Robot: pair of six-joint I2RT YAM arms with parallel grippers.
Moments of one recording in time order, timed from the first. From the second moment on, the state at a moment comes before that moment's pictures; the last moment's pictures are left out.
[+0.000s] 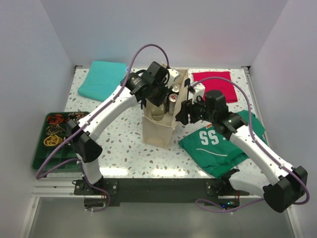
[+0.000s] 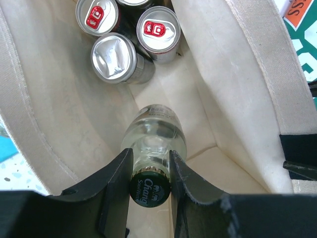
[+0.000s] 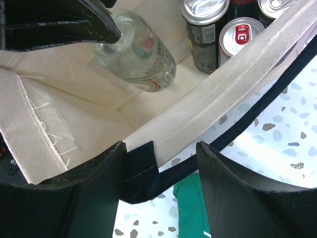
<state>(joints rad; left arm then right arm) -0.75 1.81 1.95 -1.03 -0.08 0.01 0.53 1.12 1.01 -0.39 -0.24 0.17</state>
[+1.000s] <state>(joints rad) -0.75 1.65 2.09 -1.00 -0.15 0.04 0.53 1.12 1.01 -0.39 -0.25 0.17</state>
